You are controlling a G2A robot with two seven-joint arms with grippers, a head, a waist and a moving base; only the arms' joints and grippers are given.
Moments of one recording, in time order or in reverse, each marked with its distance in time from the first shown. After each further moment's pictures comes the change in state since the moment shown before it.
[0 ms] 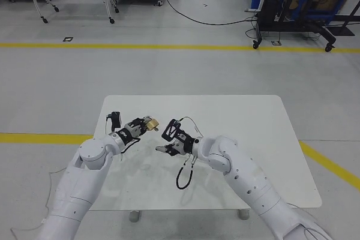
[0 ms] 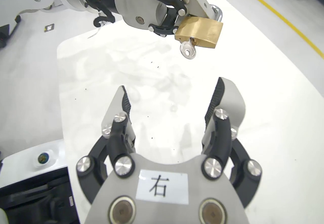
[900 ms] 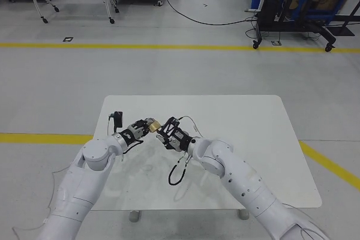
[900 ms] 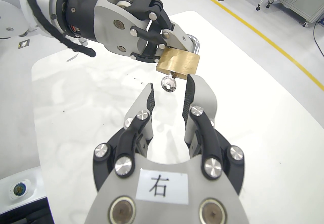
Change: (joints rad) left arm -0.003 -0.004 0.019 -0.009 0.079 -0.011 0.006; right arm 0.012 -0.024 -0.036 0.046 -0.028 0.123 -0.117
